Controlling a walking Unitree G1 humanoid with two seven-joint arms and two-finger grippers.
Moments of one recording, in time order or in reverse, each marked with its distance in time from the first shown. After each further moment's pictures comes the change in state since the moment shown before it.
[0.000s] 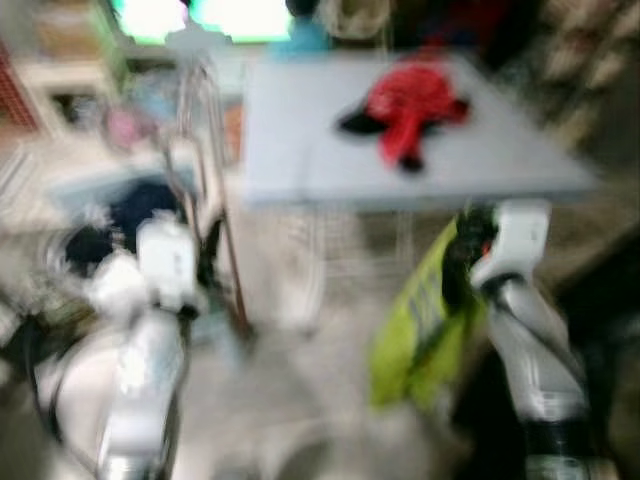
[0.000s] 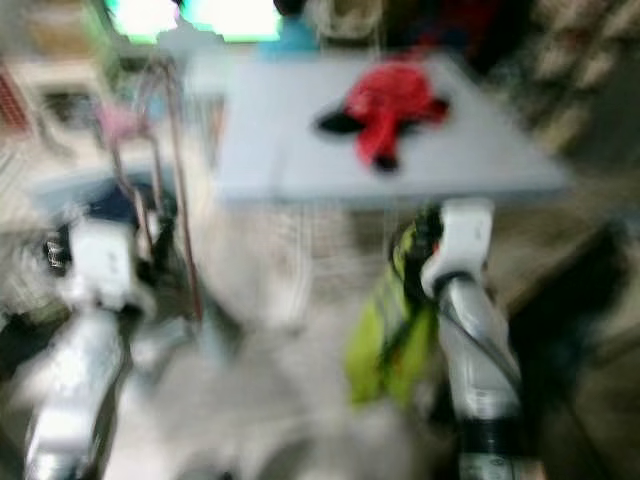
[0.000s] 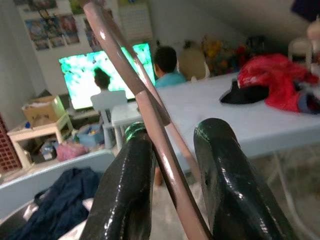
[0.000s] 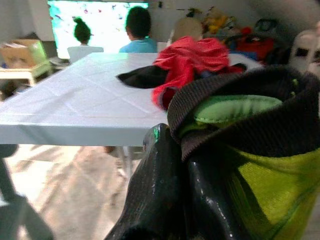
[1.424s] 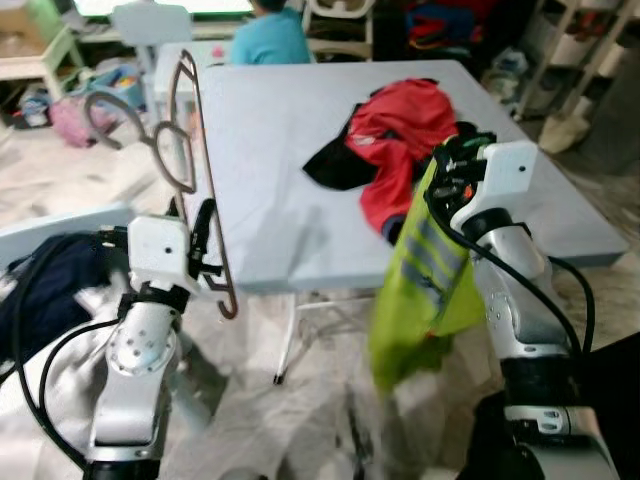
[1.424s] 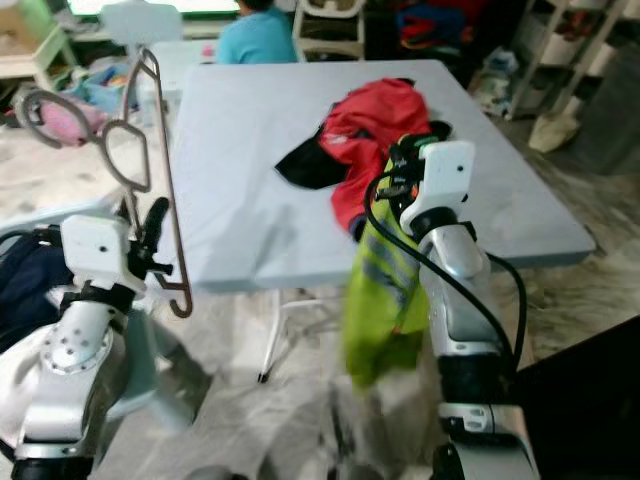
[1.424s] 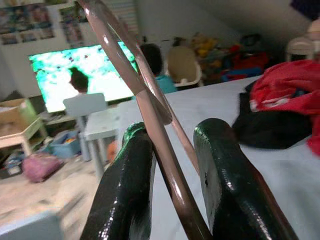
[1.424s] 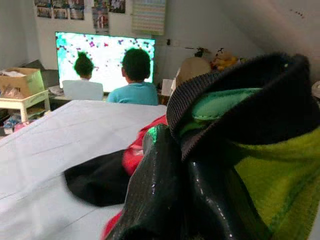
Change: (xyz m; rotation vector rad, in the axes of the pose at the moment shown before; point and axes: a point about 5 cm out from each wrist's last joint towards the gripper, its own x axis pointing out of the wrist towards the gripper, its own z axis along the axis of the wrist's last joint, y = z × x) left arm 0.013 0.008 0.011 0.025 -0.043 0.029; right arm 0.041 0.028 0.063 -0.025 -0.213 0.142
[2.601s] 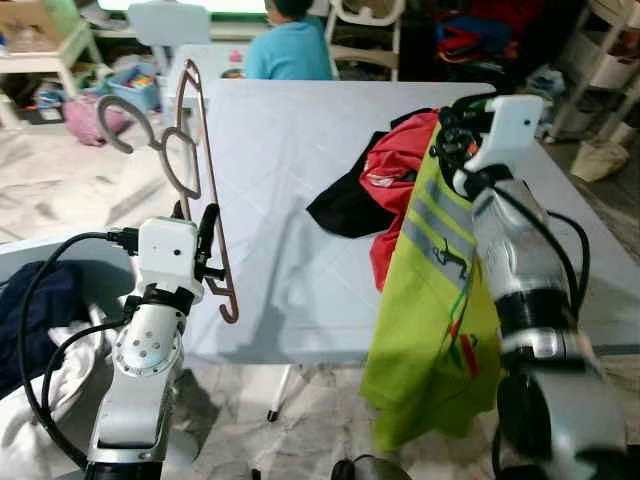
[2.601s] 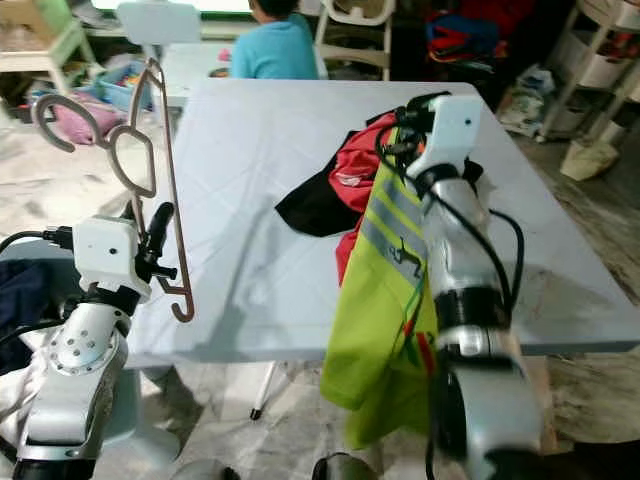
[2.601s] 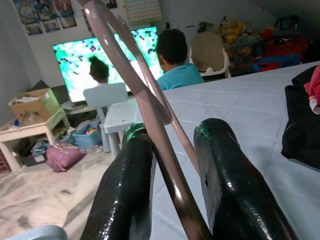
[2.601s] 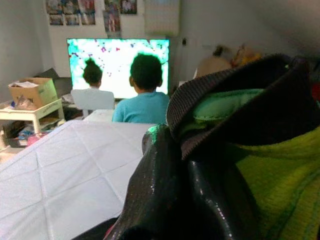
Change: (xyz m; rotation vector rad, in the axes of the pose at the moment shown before) left arm -0.003 0.001 -0.004 0.047 0.041 0.017; right arm 0.054 -0.018 0.010 0.087 0.016 -0.032
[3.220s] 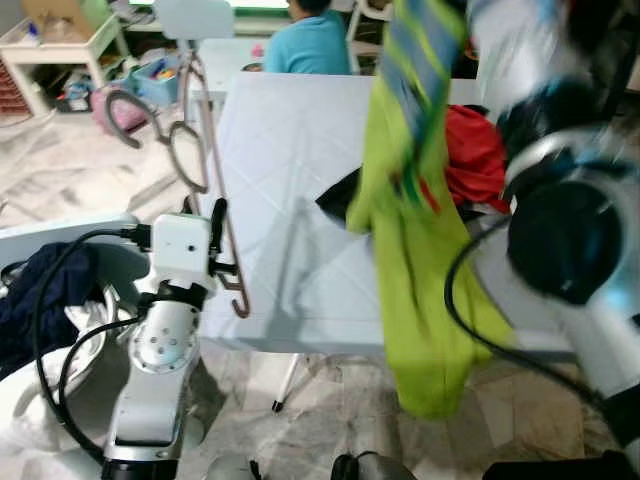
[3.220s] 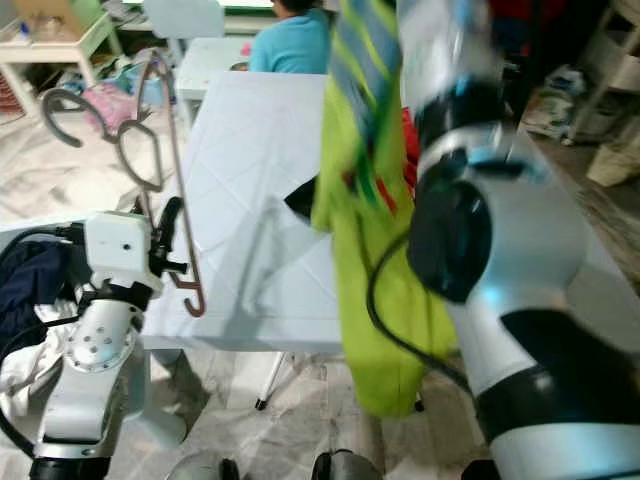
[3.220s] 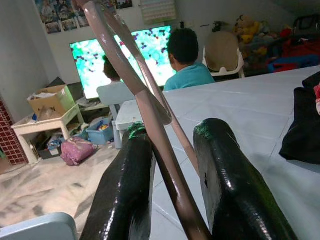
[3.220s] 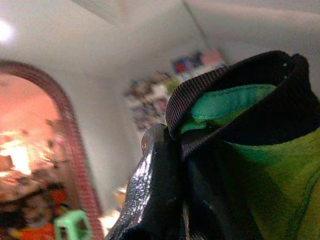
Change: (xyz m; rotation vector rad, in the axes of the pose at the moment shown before) left arm 0.003 -0.013 0.009 0.000 -0.021 0.015; right arm 0.067 0.064 0.191 0.364 -0.398 0.205
